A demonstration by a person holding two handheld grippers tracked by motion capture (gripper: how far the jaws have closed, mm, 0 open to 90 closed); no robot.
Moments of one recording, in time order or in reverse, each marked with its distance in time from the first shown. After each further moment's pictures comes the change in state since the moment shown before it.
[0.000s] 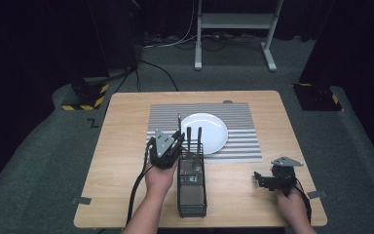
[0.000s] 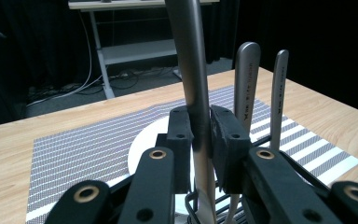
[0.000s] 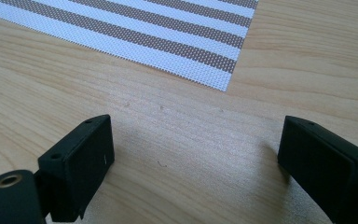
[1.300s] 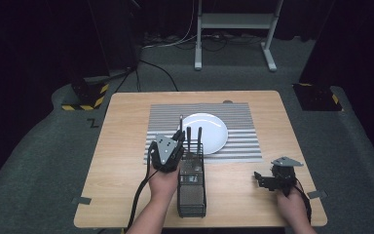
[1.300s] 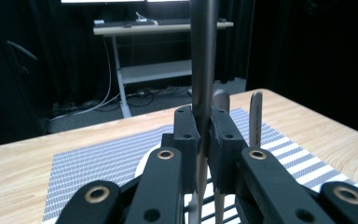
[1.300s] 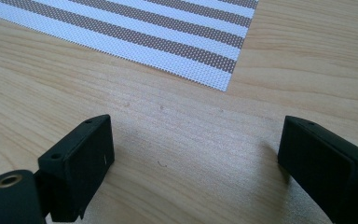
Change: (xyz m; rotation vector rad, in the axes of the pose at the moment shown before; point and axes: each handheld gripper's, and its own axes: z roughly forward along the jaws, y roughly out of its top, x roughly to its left) left arm -0.020 0.015 -0.021 -0.099 0.072 -0.006; right arm 0.000 0.000 0.000 0.000 0.000 0.000
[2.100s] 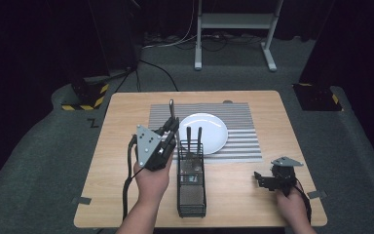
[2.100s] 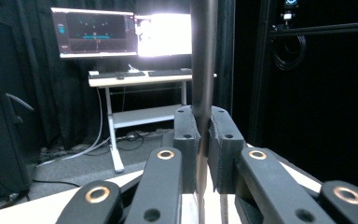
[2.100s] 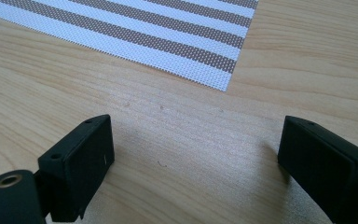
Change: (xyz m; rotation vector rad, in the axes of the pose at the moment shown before) left arm 0.005 0.070 -0.051 -0.170 -0.048 0.007; right arm 0.000 0.000 0.000 0.000 0.000 0.000
